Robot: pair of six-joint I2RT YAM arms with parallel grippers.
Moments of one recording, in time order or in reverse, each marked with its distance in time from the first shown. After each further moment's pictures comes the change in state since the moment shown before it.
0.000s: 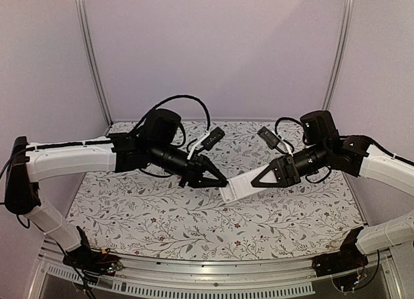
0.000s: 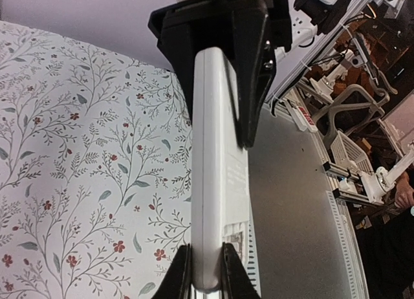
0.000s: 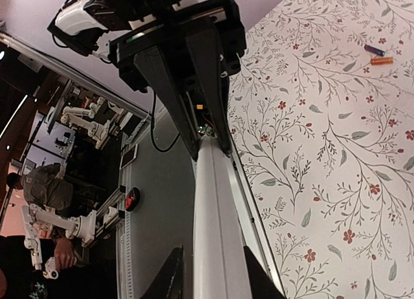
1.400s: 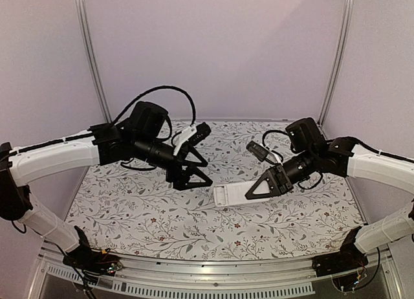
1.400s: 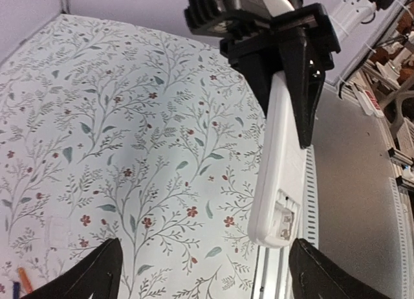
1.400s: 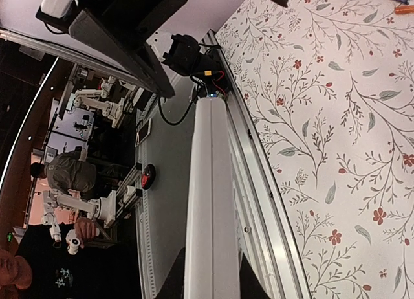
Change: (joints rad) left arm 0.040 -0.080 0.046 -0.282 -0.200 0.227; right arm 0.042 0.118 0.005 -0.035 -0.077 0.006
